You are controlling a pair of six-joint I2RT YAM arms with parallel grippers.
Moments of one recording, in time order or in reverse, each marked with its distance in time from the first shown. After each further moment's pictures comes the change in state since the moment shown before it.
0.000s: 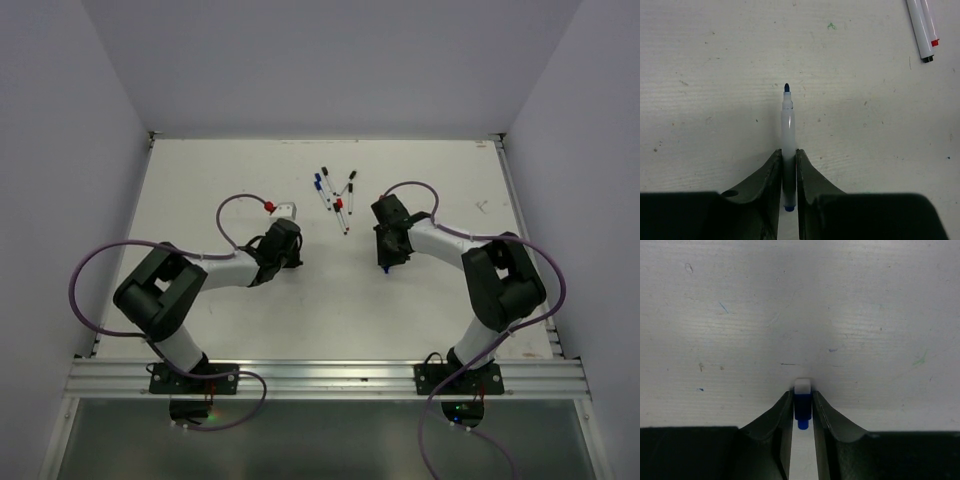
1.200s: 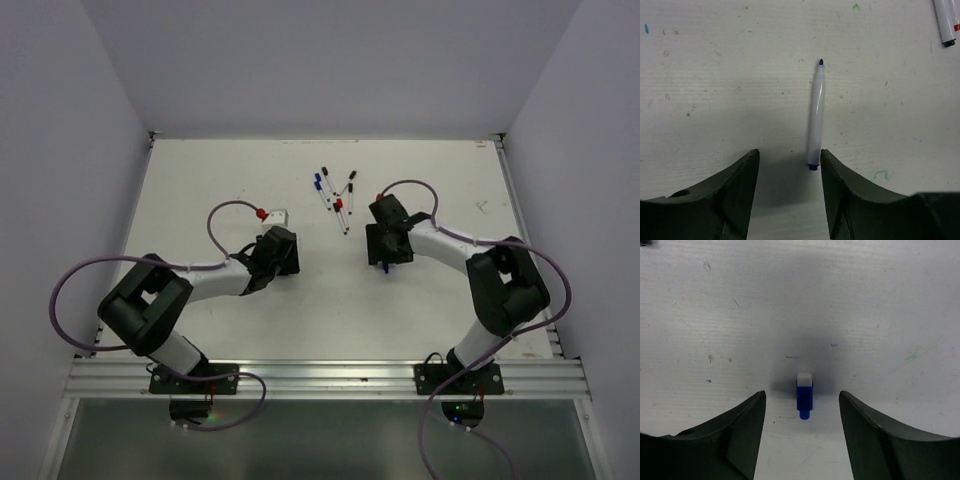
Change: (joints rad) left arm -0.012 -0.090 -0.076 -0.017 -0.061 -0.029; right arm 0.025 -0.023 0.000 0.005 0.030 -0.010
